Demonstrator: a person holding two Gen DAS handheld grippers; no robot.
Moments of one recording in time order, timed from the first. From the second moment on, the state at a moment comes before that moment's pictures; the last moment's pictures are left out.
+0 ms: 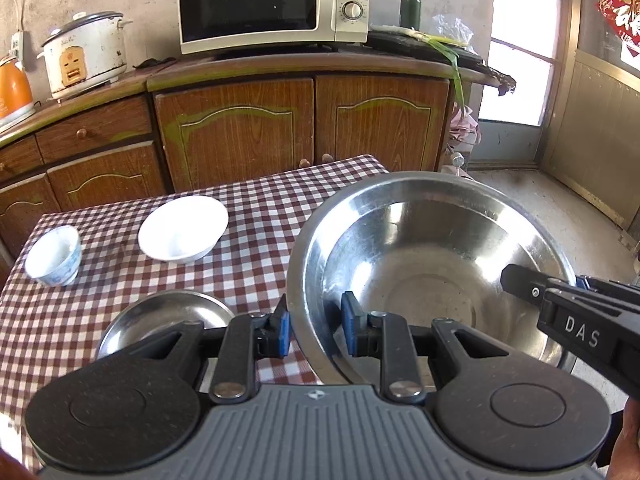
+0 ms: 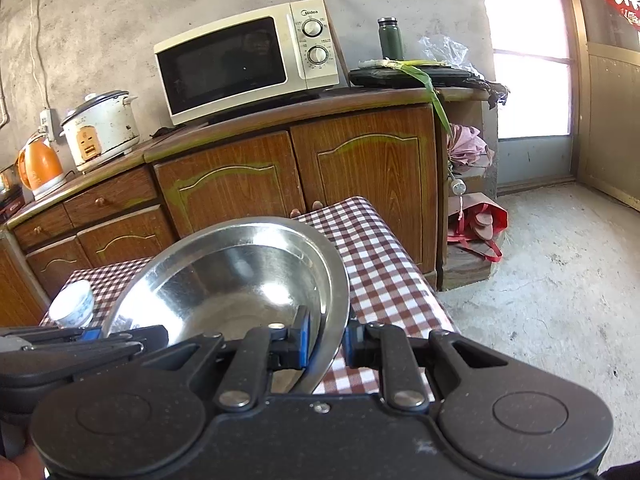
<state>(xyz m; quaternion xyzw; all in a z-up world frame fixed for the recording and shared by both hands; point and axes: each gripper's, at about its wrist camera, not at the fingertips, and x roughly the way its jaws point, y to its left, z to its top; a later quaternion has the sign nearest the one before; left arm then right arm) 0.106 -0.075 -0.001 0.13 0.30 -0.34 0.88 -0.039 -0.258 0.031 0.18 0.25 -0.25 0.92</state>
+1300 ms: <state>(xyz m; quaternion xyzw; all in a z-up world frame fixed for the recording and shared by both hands) 0.066 0.027 -0.011 0.13 0.28 -0.29 0.91 -0.074 -0.138 0.026 0.16 0.26 -0.20 0.93</state>
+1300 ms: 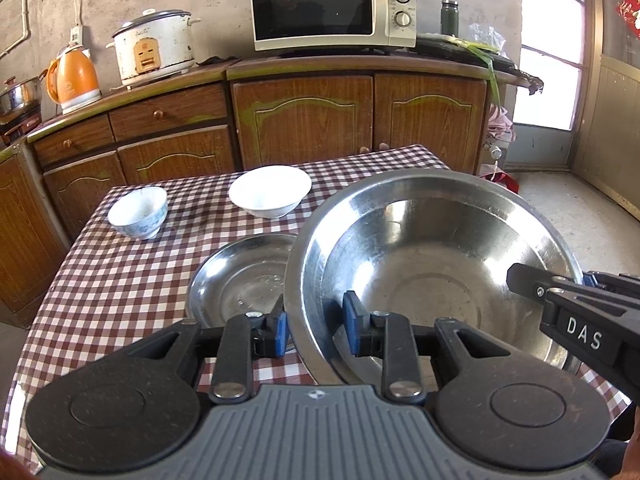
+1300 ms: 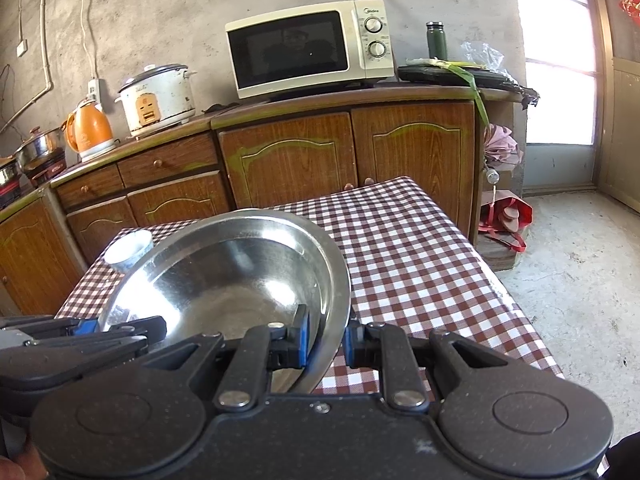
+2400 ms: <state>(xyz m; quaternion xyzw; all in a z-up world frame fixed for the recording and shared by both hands) 0.069 0.073 -0.049 0.13 0.32 -0.24 0.91 -0.056 -0.083 -0.014 0.13 0.32 -0.16 0.93</state>
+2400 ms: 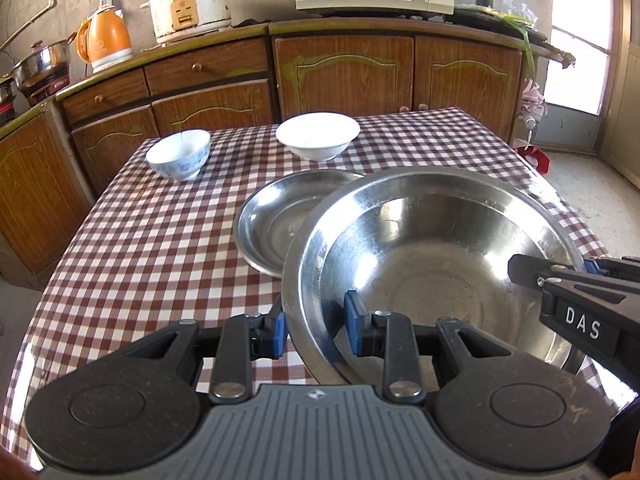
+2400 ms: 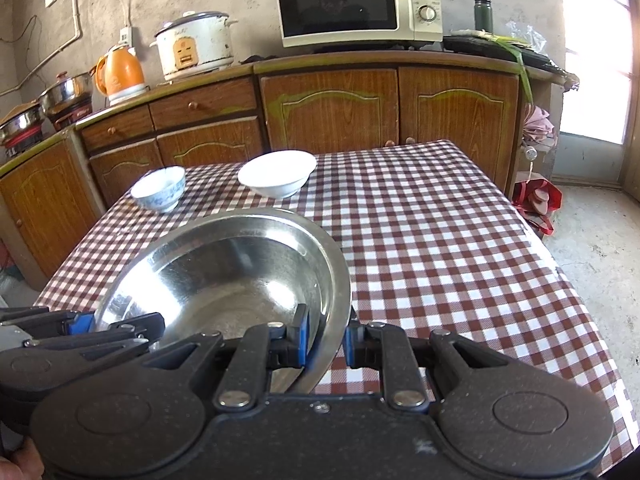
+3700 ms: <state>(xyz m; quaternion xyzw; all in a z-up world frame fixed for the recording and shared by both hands) 0.077 0.107 -0.127 0.16 0.38 -0.22 0.89 -0.036 -0.046 -0.098 0.13 0.39 -0.12 0.90</state>
